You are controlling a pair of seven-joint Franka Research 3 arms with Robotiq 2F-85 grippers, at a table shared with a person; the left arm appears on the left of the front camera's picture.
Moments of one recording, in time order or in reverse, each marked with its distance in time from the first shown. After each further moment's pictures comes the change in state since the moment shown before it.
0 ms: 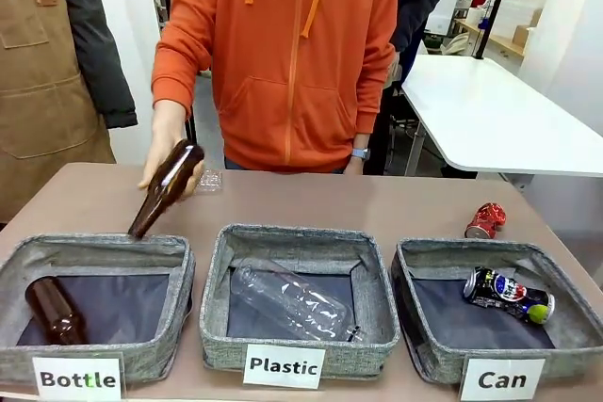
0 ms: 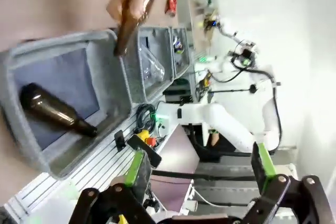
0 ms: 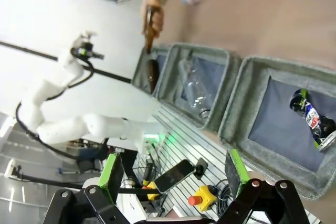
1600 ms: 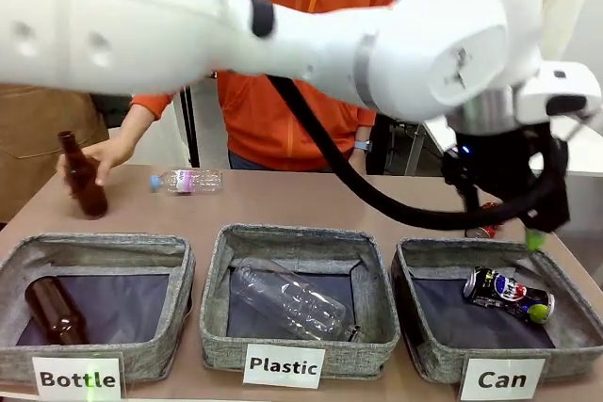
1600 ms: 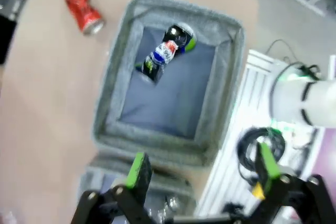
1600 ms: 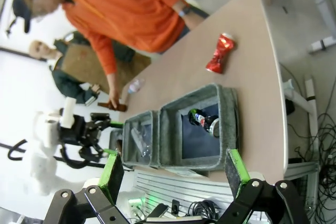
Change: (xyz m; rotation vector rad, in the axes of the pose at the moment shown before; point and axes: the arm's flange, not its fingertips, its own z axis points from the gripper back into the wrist) left arm -0.037 -0.220 -0.772 0.748 0.654 -1.052; right arm -0.096 -0.084 0.217 -0.186 -0.458 -0.236
